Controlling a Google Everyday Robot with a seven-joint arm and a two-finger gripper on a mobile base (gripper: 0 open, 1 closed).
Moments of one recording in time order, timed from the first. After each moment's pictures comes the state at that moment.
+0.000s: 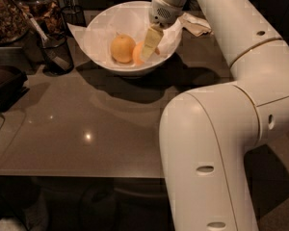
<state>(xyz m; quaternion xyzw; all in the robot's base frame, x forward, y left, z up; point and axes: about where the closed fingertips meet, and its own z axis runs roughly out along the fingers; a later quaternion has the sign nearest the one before) 0.720 -0.032 0.900 -0.61 0.77 0.10 0.17</state>
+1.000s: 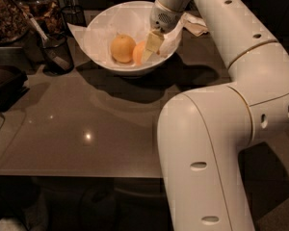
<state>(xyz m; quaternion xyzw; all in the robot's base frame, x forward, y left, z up) 0.724 -0.031 0.883 -0.62 0.76 0.11 0.16</state>
